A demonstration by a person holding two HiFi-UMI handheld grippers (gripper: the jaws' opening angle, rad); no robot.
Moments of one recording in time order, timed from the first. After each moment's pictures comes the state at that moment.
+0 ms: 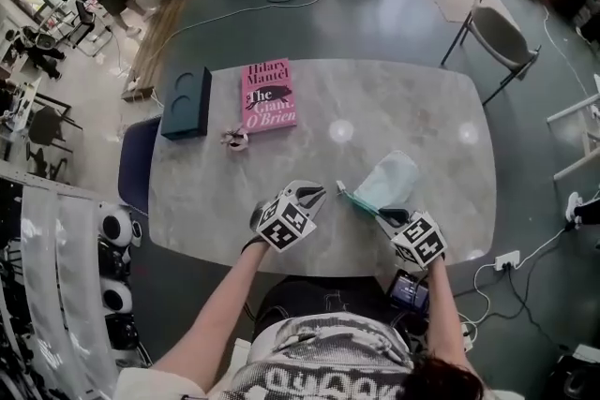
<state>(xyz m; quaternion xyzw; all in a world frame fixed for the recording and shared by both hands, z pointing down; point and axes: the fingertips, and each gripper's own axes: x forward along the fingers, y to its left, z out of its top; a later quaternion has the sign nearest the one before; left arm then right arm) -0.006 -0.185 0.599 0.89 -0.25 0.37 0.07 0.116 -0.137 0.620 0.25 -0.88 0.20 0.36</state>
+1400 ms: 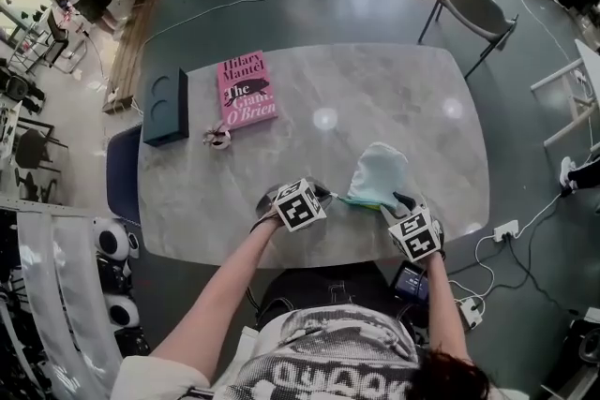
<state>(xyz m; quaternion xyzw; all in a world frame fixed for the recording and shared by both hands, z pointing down) 0.040 -0.147 0.660 0.88 -0.06 0.47 0.11 0.170 -0.124 0.639 0.40 -0.80 0.20 0.41</state>
